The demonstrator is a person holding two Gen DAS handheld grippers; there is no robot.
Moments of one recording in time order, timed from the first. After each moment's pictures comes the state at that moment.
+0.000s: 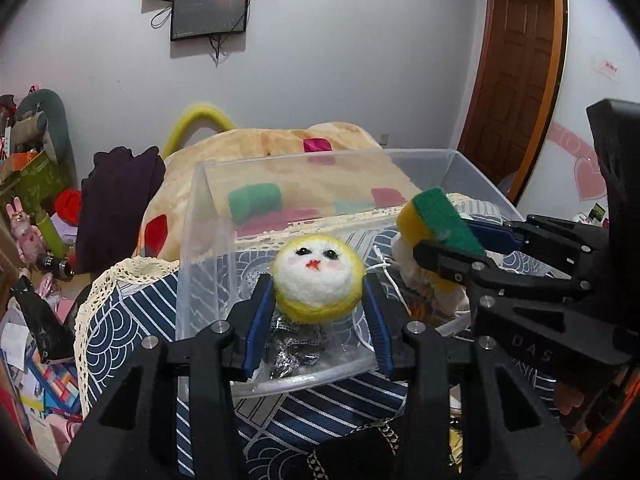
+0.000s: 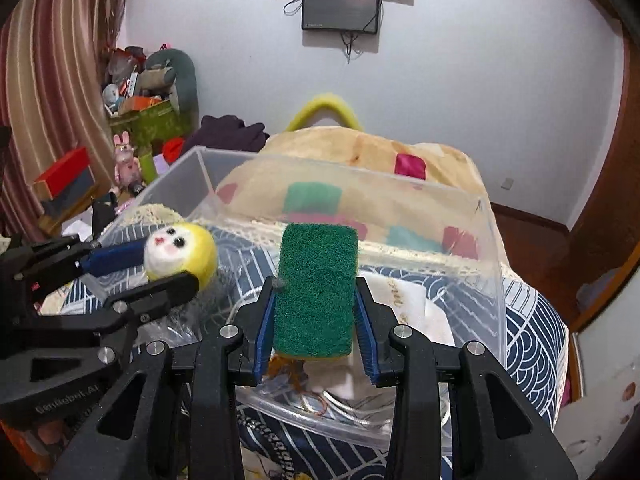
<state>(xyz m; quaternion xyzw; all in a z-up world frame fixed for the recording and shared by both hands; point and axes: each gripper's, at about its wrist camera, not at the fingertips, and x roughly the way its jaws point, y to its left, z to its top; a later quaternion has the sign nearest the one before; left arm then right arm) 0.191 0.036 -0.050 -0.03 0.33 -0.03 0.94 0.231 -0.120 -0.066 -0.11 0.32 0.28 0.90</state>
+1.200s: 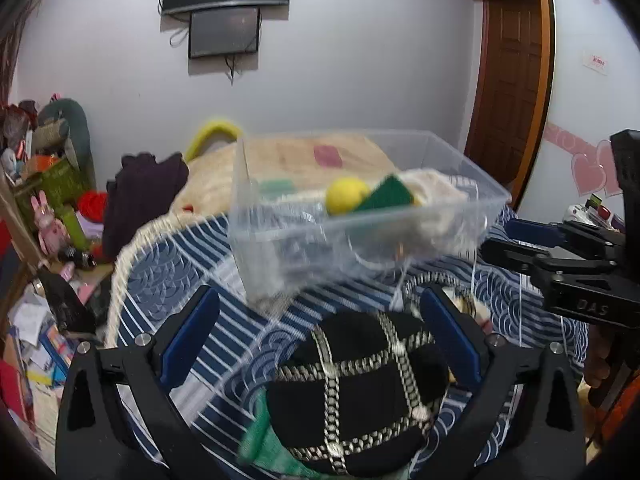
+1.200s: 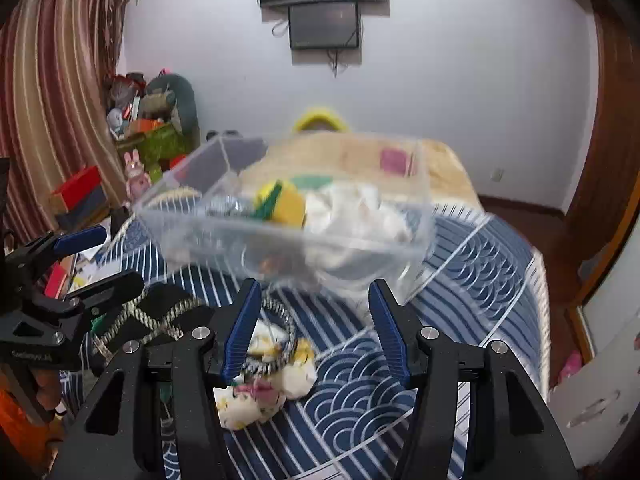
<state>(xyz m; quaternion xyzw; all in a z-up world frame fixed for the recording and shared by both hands) 0.091 0.034 -0.066 -0.03 0.30 -0.01 0.95 0.166 -0.177 -0.070 -0.07 0.29 0.27 0.92</state>
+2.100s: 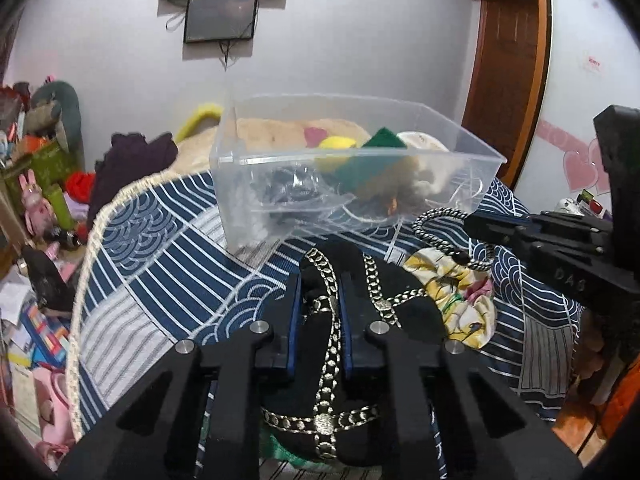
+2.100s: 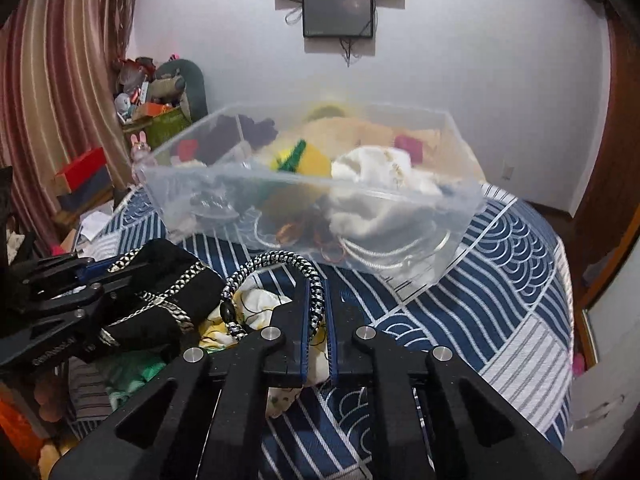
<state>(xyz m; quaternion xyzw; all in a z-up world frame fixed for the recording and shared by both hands) 0.073 0.031 -0.094 -0.04 0.29 -0.03 0.95 0.166 -0.163 -0.098 -0.09 0.31 0.29 0.90</state>
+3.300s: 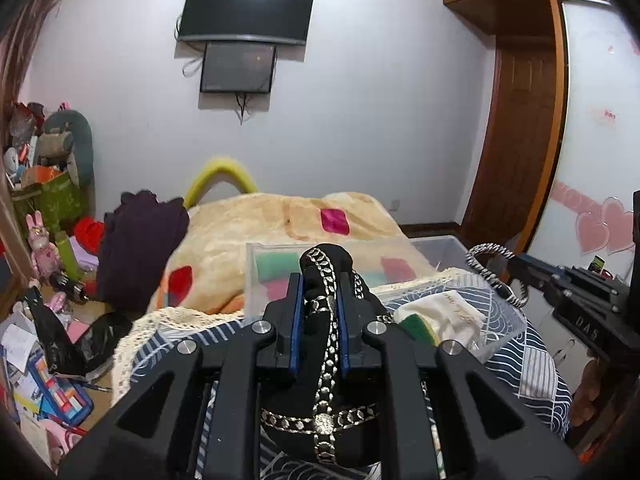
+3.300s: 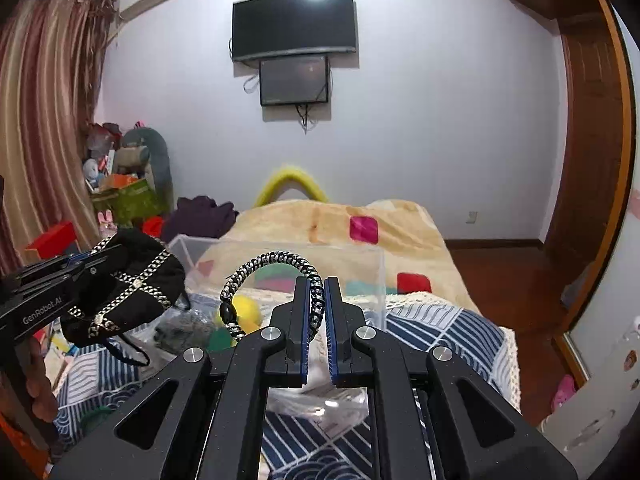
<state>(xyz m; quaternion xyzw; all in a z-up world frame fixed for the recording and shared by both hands) 0.157 0.060 -0.003 -0.06 0.22 0.00 0.97 0.197 -0.177 -0.025 -0.04 0.20 0.23 0.95</state>
